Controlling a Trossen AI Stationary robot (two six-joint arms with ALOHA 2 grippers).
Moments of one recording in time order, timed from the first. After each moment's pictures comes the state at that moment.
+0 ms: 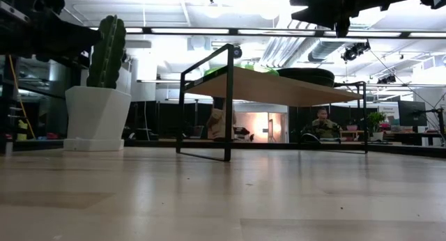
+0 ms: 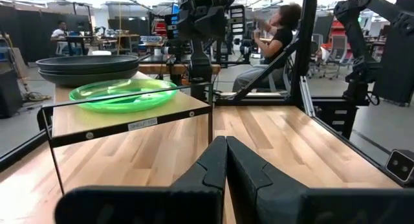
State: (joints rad) left arm -0.18 0.00 0.01 0.03 -0.15 0.00; right arm 0.28 0.99 0.49 0.47 0.63 0.13
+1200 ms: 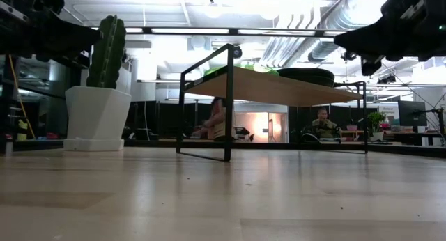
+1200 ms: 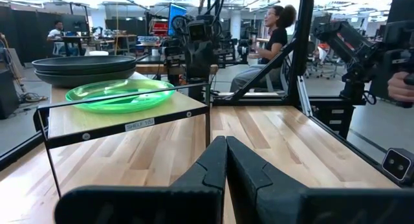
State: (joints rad) left arm -0.18 0.00 0.01 0.03 -0.14 0.00; right arm 0.26 0.59 0.01 0.68 0.39 0.11
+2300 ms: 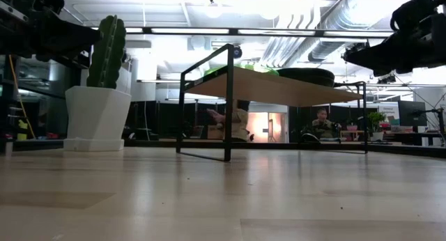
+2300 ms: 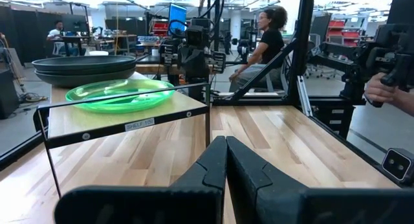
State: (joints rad) left arm -0.18 0.00 0.01 0.03 -0.14 0.00; right arm 0.18 0.09 0.01 0.07 0.38 -0.09
